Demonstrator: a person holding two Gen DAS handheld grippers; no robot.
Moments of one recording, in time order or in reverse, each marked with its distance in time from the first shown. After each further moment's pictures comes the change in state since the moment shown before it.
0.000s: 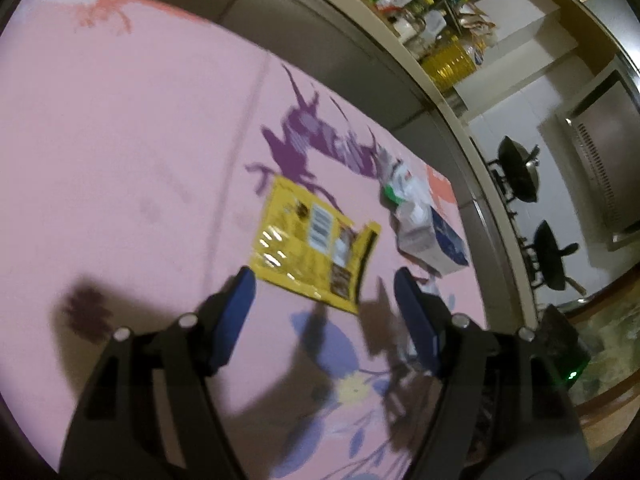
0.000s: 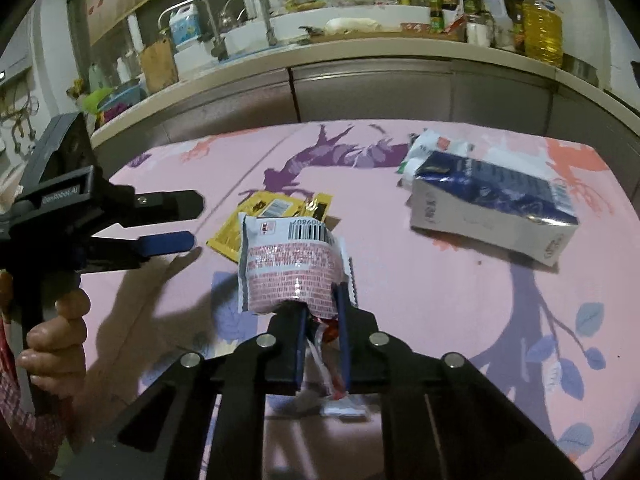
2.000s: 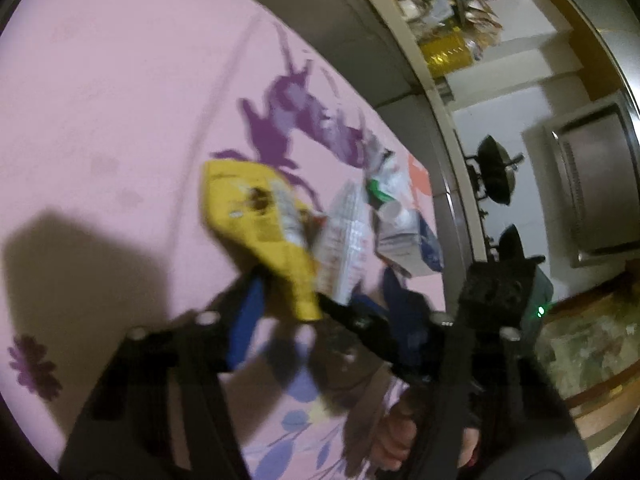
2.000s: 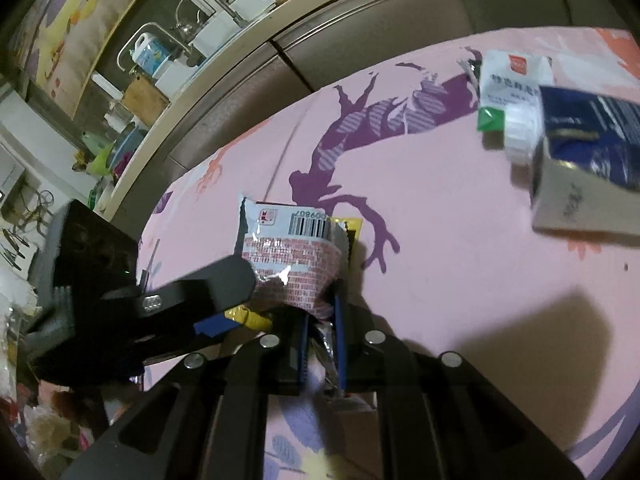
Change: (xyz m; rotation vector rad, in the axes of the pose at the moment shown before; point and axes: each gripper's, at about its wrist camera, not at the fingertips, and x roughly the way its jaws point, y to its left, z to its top) left arm 0.039 0.017 0.020 -0.151 0.152 -0.165; right arm 0.072 -0.002 0.040 0.323 0.182 0.267
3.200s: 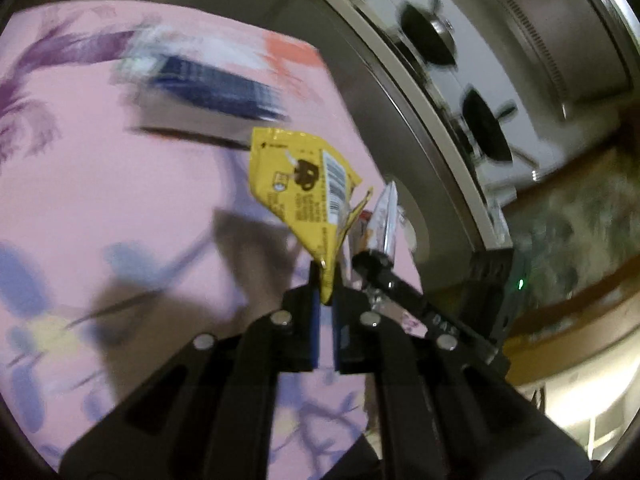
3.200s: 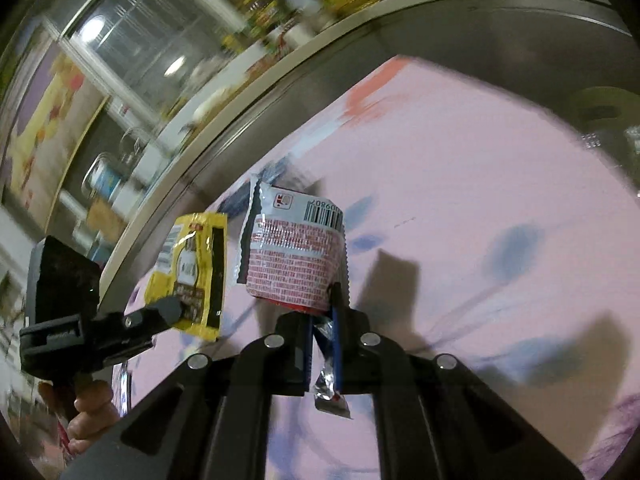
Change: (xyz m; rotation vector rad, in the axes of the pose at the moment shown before) left arm 0.100 -0.187 -0.127 0.416 0.268 -0.038; right arm -0.230 -0.157 -0.117 0.265 -0.390 -0.172
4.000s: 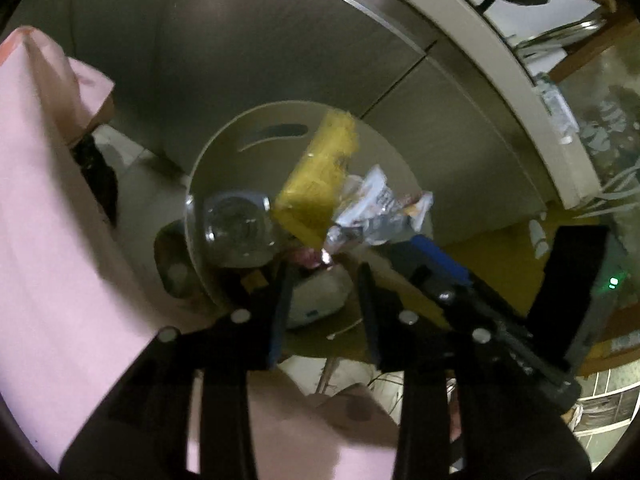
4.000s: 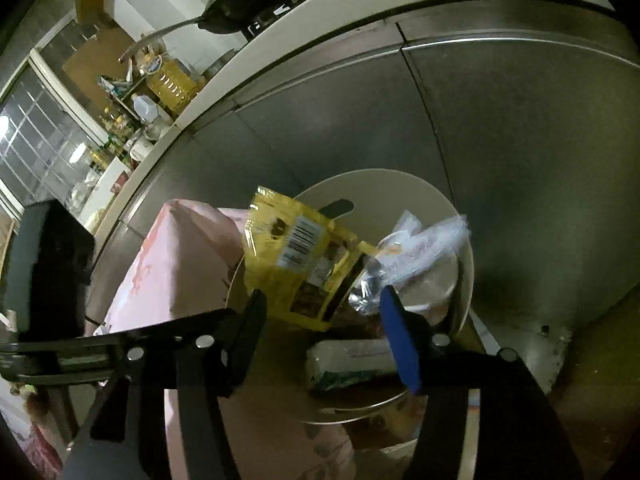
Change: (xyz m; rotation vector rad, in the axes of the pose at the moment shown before) left arm 0.339 -0.183 0.068 0.326 0.382 0.157; right arm -0.105 -0.254 0.087 0.246 -0.195 -0.292
